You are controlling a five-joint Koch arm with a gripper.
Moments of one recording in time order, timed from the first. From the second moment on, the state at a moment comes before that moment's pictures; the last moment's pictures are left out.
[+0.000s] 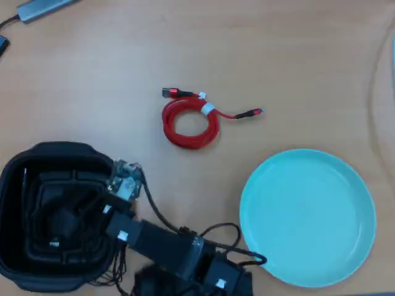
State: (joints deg) arm 25.6 119.7 117.9 45.7 18.2
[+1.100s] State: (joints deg) arm 79.8 97.4 117.8 47.9 28.6
